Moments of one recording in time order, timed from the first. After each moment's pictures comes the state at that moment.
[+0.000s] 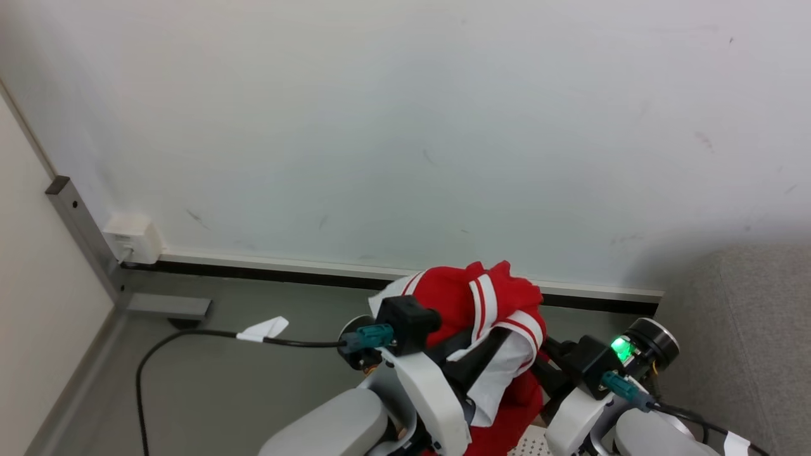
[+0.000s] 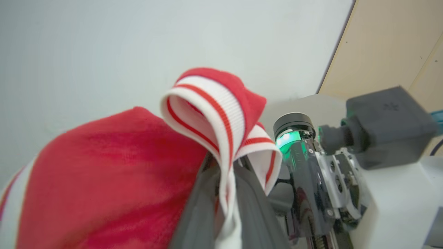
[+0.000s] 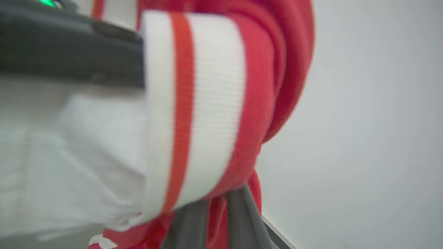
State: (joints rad) left arm -0.66 0.17 -1.03 0.37 -0.77 -0.07 -0.18; right arm -0.51 -0.18 0.73 0.58 0.27 0.13 -0.26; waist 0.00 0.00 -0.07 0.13
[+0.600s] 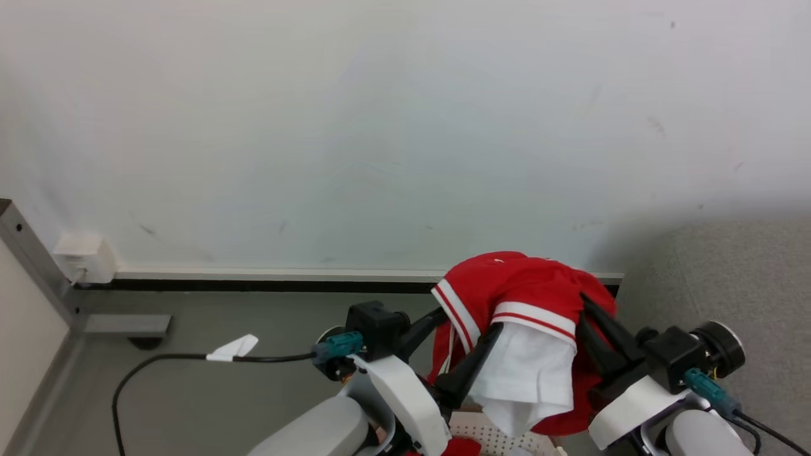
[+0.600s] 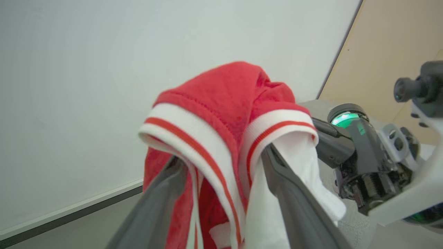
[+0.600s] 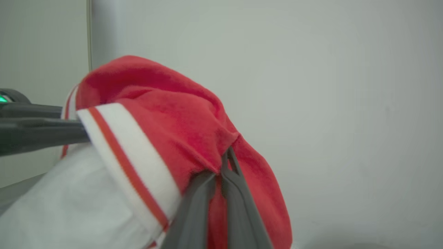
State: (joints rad) left arm -0.61 0.20 -0.99 0.38 -0.78 -0.04 -0.23; right arm -0.37 -0.21 0.48 0.38 0.29 0.13 -0.26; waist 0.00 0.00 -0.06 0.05
